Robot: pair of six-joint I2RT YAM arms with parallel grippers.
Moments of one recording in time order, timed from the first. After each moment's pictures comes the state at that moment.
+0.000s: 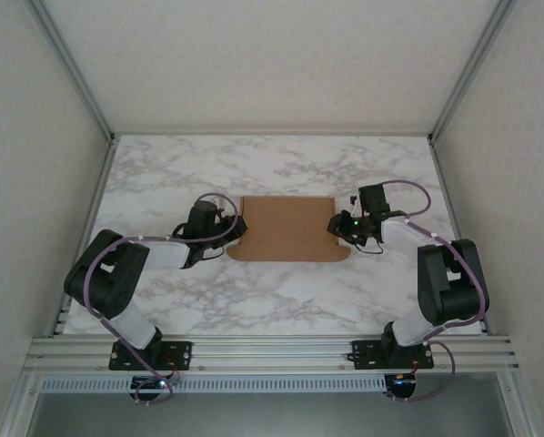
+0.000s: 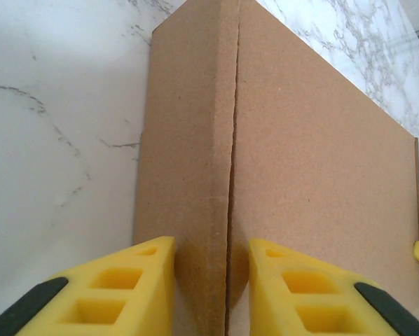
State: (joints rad) left arm -0.40 1.65 0.63 0.39 0.23 -0.84; right arm 0.22 1.56 0.83 -0.31 -0.40 0.57
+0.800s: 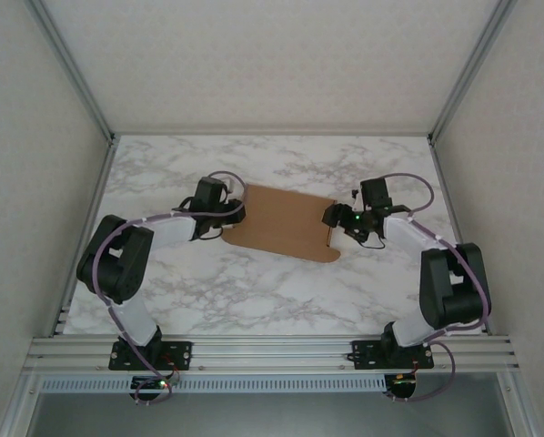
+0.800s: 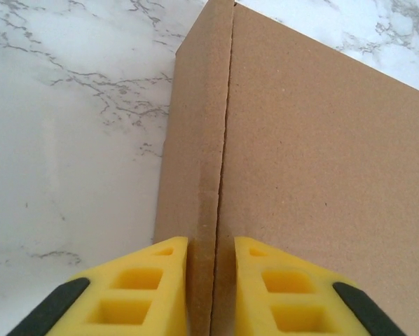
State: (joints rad) left arm -0.35 1.78 0.93 0.07 0.21 -0.50; right arm 0.21 1.55 0.89 -0.36 -0.39 0.55
